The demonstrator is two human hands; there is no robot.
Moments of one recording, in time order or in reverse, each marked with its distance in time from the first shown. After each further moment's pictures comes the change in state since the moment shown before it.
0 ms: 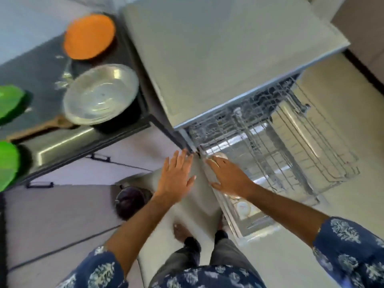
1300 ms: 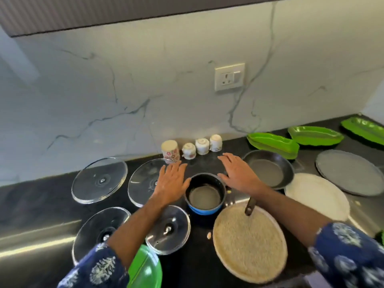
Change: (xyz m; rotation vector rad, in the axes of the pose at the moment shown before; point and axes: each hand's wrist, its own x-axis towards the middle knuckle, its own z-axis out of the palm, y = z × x) left_hand -0.777 -0.405 0.126 -0.344 0.237 -1.772; right_hand 0.090 -0.954 0.222 -0.499 -0.113 -1.527
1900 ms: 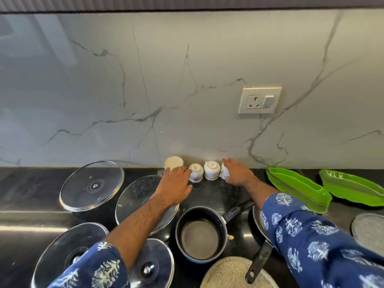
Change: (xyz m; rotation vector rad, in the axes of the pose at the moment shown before) left_hand 0.099 -0.013 0.000 0.018 0.005 -0.074; right_hand 0.191 0.072 0.030 -0.126 -0.320 0.013
